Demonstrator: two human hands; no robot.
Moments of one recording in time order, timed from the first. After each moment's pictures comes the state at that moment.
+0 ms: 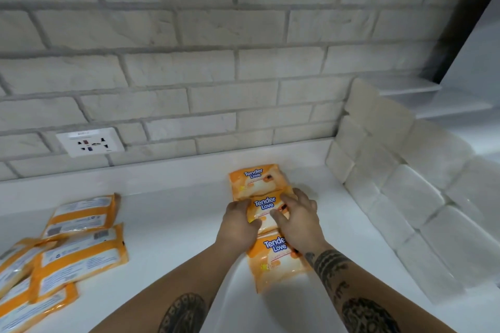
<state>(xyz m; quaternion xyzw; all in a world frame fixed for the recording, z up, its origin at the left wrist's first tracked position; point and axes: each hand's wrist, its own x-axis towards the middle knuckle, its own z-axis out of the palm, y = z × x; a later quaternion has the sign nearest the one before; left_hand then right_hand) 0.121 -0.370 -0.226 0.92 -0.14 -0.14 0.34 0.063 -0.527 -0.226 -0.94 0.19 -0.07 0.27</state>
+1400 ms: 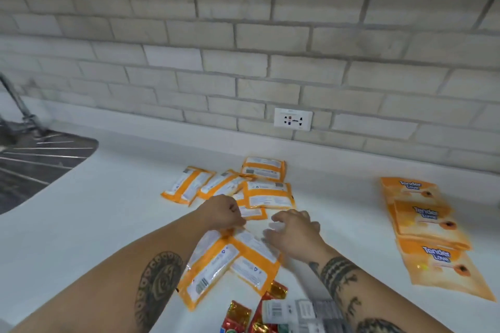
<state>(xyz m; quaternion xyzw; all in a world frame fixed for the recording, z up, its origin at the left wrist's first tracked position) 0.047 0.048 -0.167 0.94 0.02 -0.18 0.28 0.024 -0.175 -0.183 -0.96 -0.08 0.13 0.21</state>
